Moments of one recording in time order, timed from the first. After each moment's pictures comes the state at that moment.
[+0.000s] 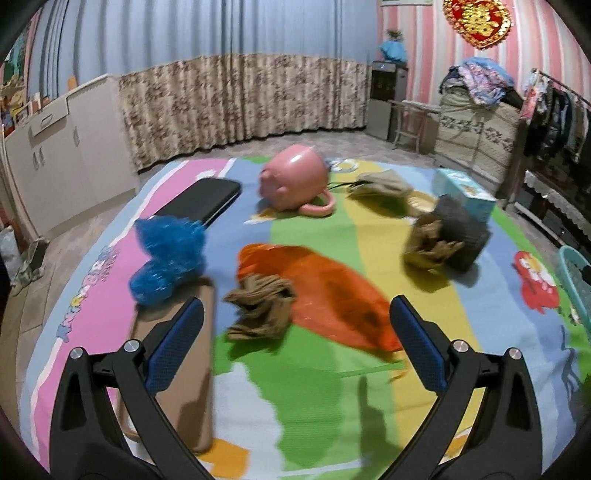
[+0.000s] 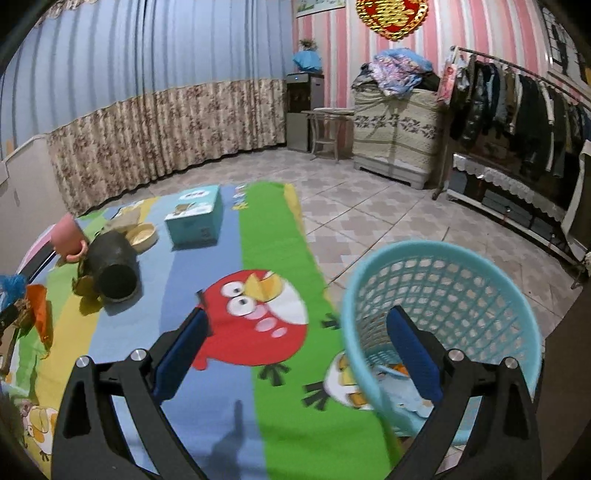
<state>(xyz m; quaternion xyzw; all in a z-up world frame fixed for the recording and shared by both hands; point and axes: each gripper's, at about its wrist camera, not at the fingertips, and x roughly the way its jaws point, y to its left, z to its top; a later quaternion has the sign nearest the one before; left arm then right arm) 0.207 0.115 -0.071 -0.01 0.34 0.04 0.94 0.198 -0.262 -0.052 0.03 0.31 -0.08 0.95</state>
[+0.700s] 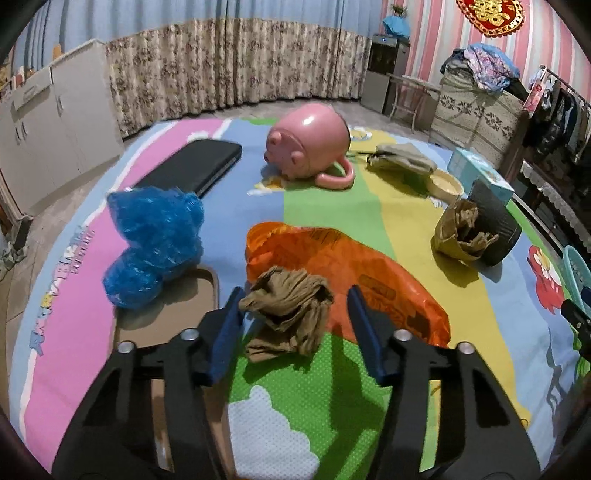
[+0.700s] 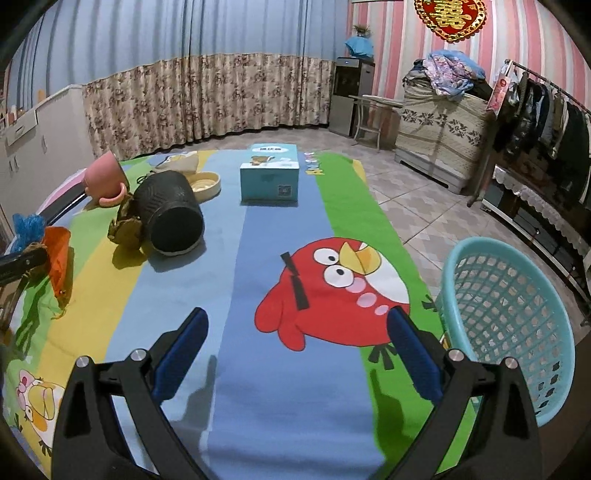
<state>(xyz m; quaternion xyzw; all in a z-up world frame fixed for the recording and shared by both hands) 0.243 0.140 -0.098 -0.05 0.40 0.01 0.91 0.208 -0.191 -0.075 -0.02 0.35 -0.02 0.94</state>
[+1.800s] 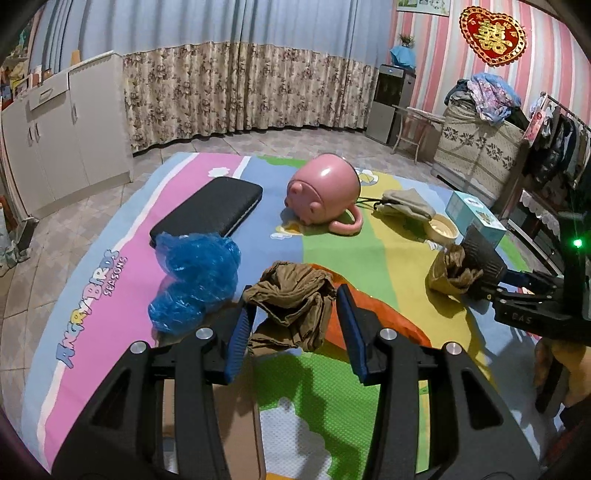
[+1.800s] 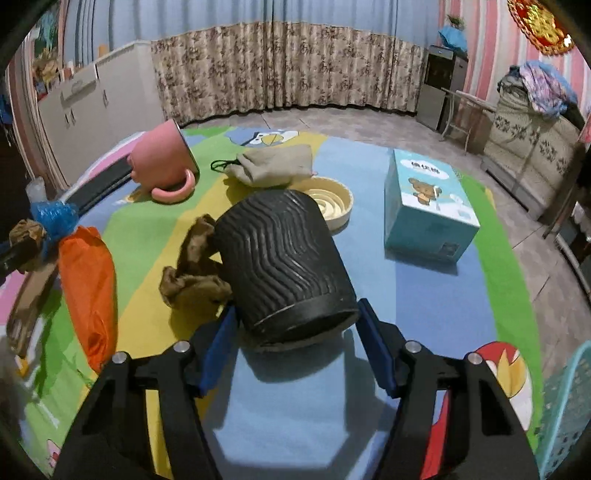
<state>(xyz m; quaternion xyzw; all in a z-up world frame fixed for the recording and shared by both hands) 0.225 0.159 -0.059 -0.06 0.34 0.02 0.94 0.315 -0.109 -0.084 -0.05 0.39 0.14 0.91</state>
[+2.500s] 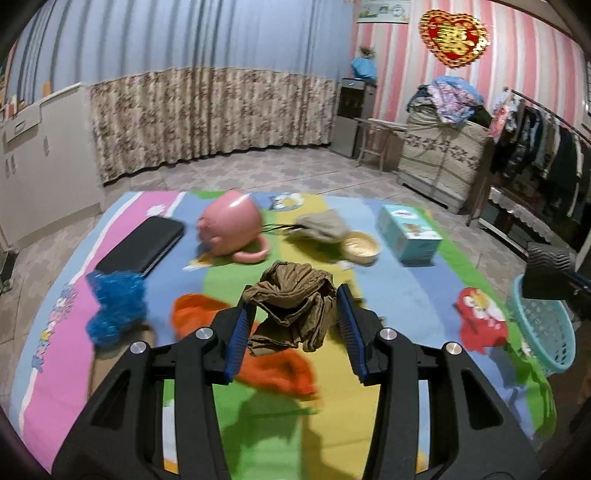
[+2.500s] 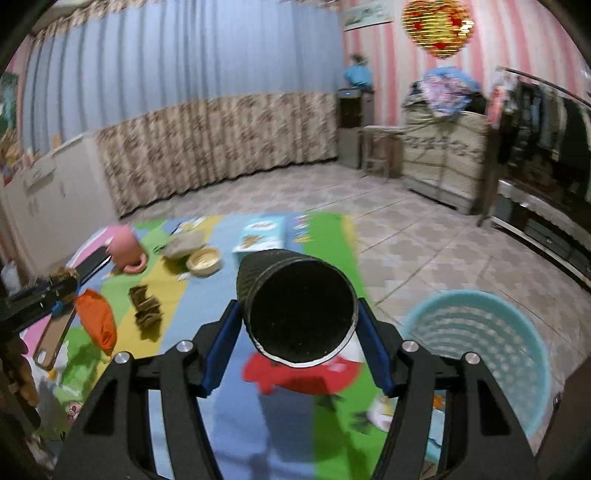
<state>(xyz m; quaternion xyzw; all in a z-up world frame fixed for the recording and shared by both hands) 0.215 0.061 -0.021 -0.04 0.30 -0.04 0.95 0.178 -0.272 0.013 0.04 0.27 0.00 0.96</state>
